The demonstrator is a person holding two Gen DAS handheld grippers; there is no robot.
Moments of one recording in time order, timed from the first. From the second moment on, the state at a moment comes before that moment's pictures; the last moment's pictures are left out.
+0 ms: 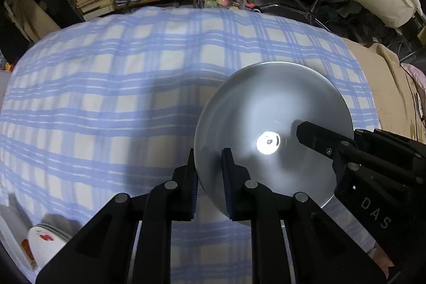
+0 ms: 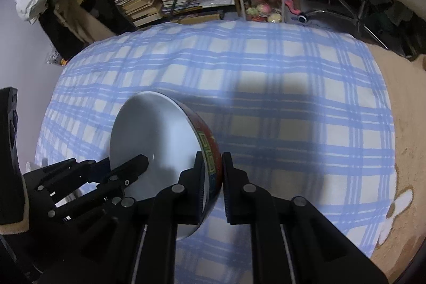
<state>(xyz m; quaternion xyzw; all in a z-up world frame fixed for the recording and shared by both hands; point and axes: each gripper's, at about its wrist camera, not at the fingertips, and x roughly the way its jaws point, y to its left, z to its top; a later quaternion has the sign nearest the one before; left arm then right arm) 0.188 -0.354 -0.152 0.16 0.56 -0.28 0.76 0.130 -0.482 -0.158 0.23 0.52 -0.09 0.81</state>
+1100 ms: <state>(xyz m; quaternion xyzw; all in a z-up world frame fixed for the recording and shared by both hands) 0.205 -0.104 -0.070 0.10 0.52 -0.14 0.84 0.184 -0.258 -0.093 0.15 0.48 0.03 0.86</state>
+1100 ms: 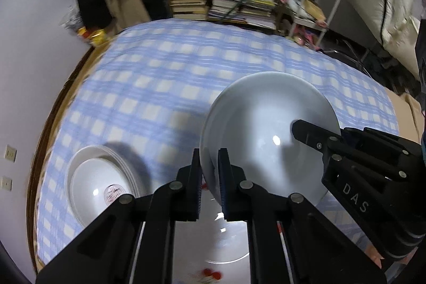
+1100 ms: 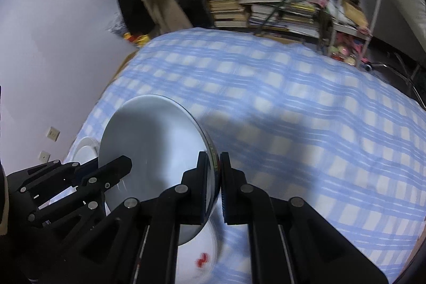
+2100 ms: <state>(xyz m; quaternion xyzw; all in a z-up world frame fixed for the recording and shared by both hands) 0.196 0.087 -0.102 -0.04 0.54 -0.01 0.84 0.214 -0.068 -0.102 0.05 0.49 0.18 0.85</state>
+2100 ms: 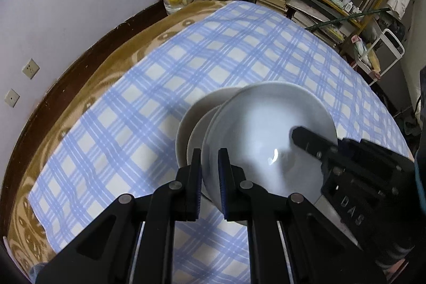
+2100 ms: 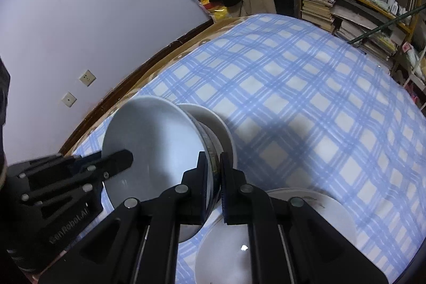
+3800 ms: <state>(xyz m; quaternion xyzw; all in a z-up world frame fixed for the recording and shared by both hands) 0.206 0.106 -0.128 -0.05 0.52 0.05 0.85 0.209 -0.041 -0.132 -0.03 0.41 0.22 0.89</state>
